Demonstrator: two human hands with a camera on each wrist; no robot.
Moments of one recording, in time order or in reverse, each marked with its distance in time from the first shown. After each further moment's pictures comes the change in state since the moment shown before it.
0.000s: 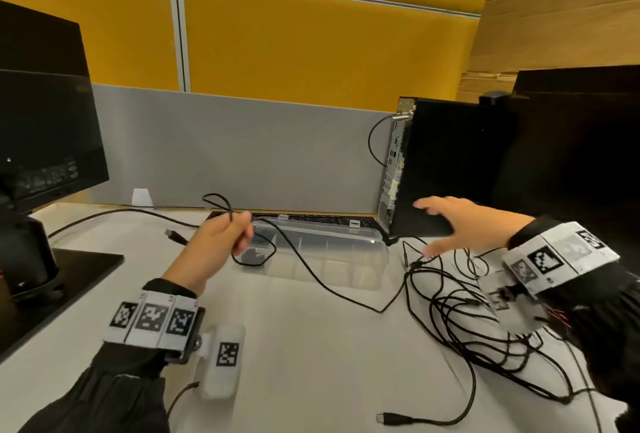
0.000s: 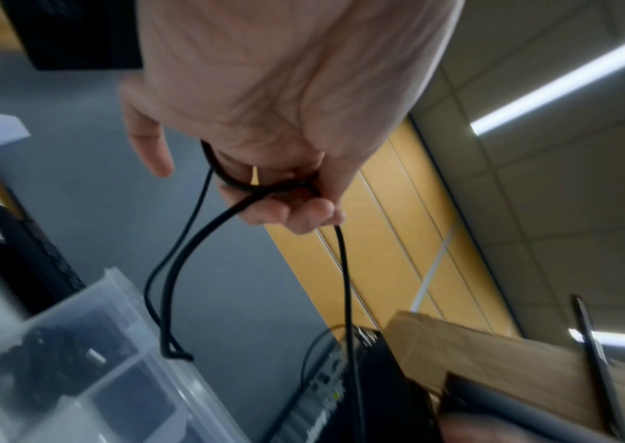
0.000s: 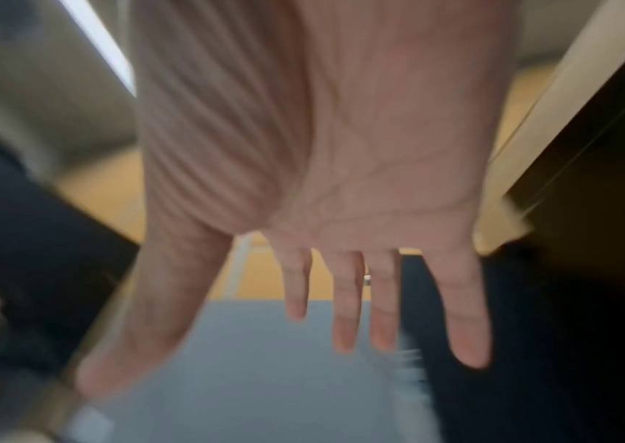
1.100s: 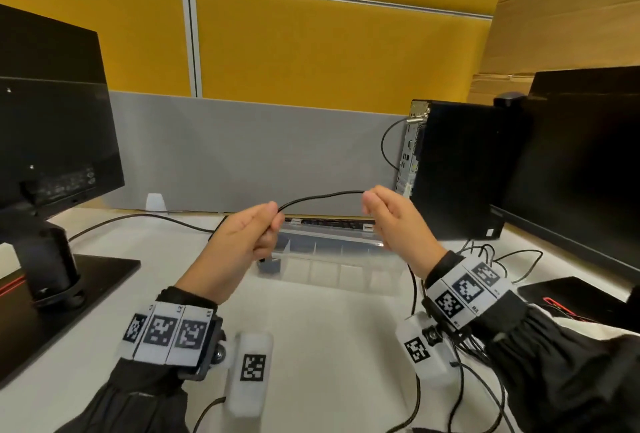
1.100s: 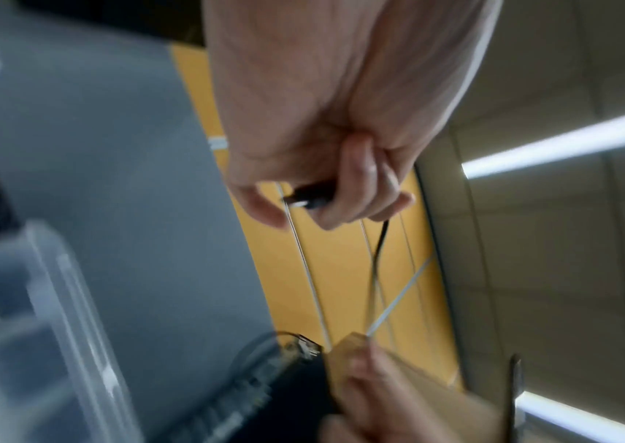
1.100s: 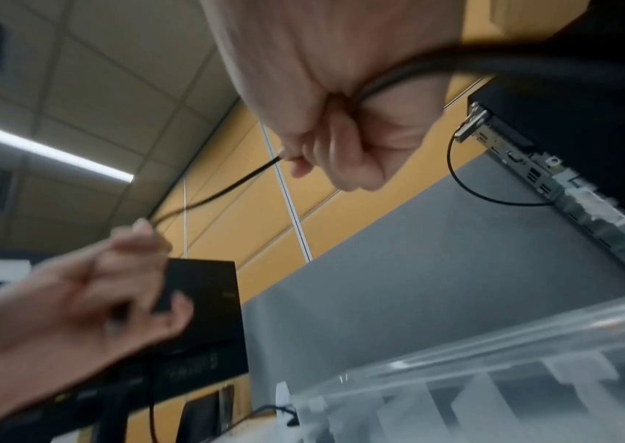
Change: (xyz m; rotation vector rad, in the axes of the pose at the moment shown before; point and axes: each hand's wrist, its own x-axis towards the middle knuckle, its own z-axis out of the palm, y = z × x) left_hand -0.020 0.032 -0.003 -0.317 -0.210 0.147; right_hand 0.039 -0.104 0.049 0.836 0.584 -0.367
